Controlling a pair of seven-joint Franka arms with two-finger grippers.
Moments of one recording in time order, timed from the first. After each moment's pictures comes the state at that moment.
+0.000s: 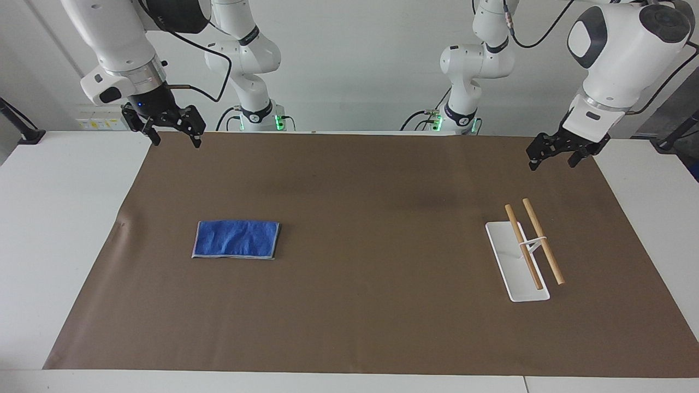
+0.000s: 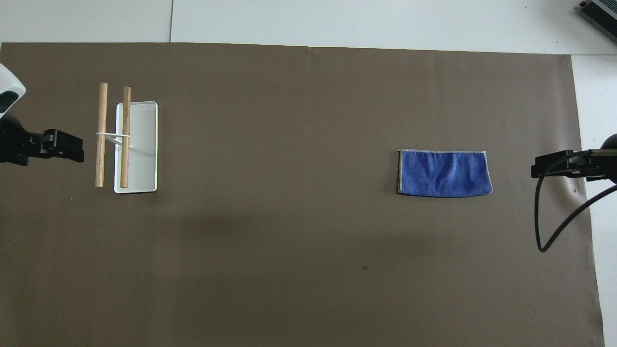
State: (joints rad) left arm -0.12 0.01 0.06 -1.63 0.03 1.61 -0.07; right arm 0.06 -0.09 -0.10 -1.73 -0.01 1.66 0.03
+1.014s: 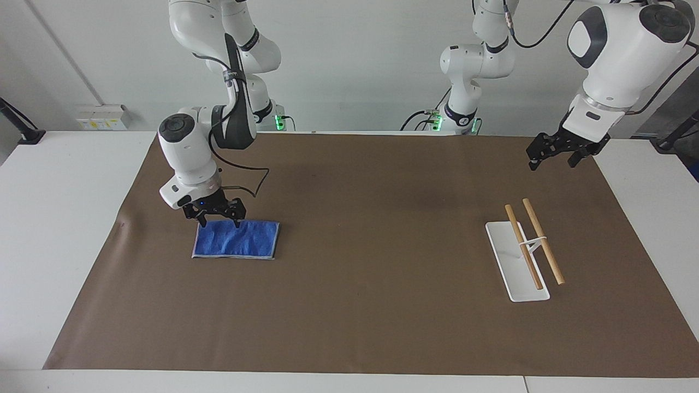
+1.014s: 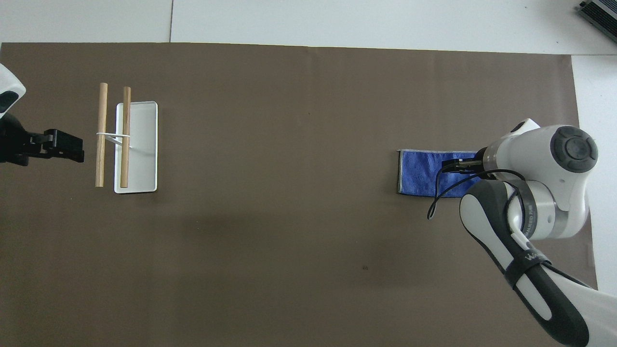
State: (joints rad) left arm -0.12 0.01 0.06 -1.63 0.03 1.61 -0.07; right arm 0.10 0.17 -0.10 -2.14 -0.01 2.40 0.03
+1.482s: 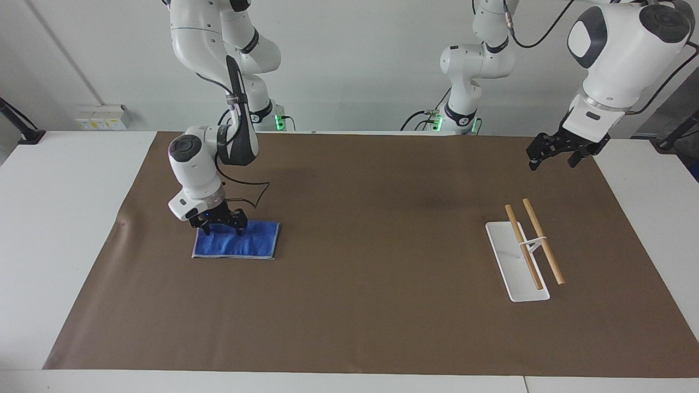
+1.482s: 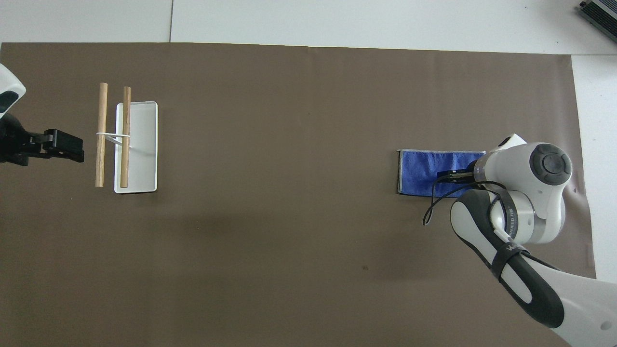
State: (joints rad) left arm -0.12 0.01 0.06 -1.63 0.03 1.61 -0.07; right arm 0.08 0.24 -0.10 -2.21 -0.01 2.52 -0.01
